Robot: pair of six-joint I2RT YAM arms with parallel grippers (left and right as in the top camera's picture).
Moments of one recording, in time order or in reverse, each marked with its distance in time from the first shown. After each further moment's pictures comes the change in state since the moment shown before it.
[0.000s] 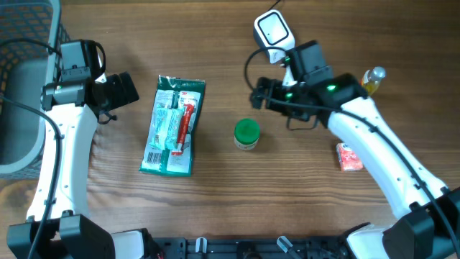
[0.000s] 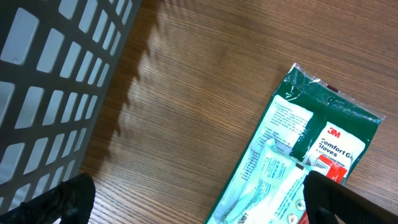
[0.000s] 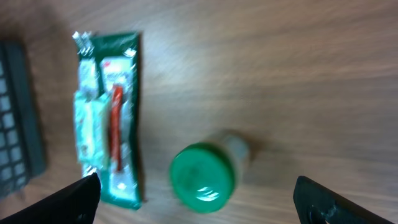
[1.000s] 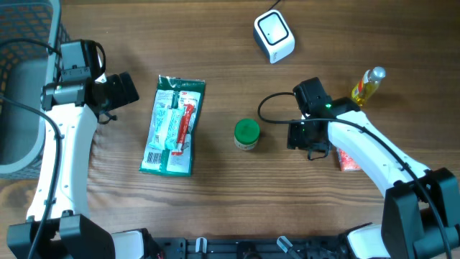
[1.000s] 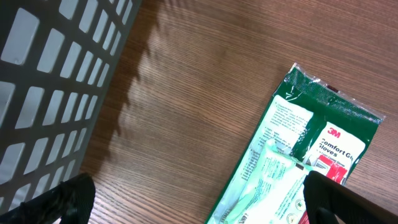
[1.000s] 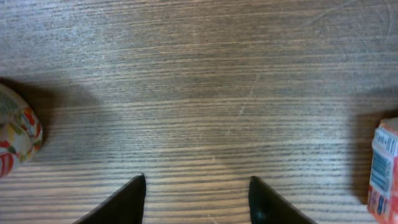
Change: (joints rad) left arm 0.000 0.000 0.000 0.000 0.000 0.000; right arm -0.106 0.031 -0.330 -0.027 0.206 -0.210
